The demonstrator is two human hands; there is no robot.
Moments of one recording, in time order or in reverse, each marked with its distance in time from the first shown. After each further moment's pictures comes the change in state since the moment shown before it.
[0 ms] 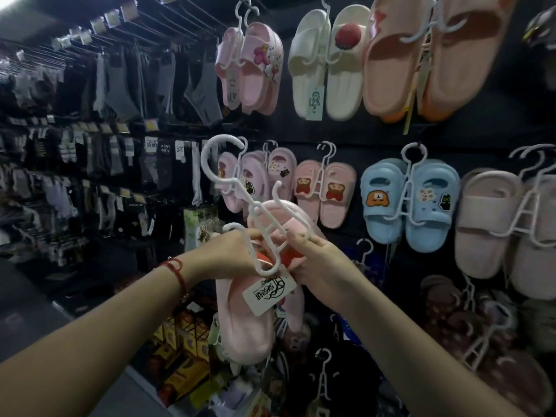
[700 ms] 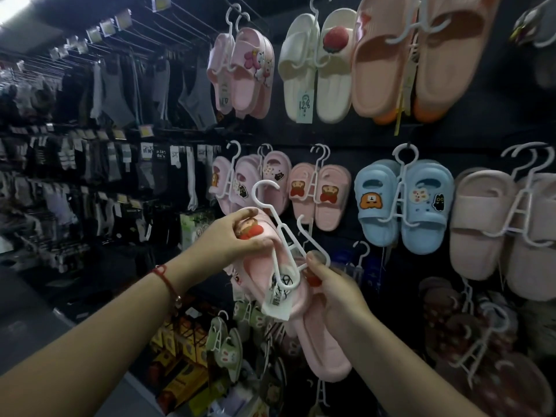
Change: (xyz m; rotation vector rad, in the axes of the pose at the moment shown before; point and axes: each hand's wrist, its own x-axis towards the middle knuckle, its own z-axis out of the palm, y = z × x) left_hand 0.007 0.003 0.002 -0.314 0.292 0.033; right_hand -0.012 0.029 -0.033 0.263 0.480 0.043
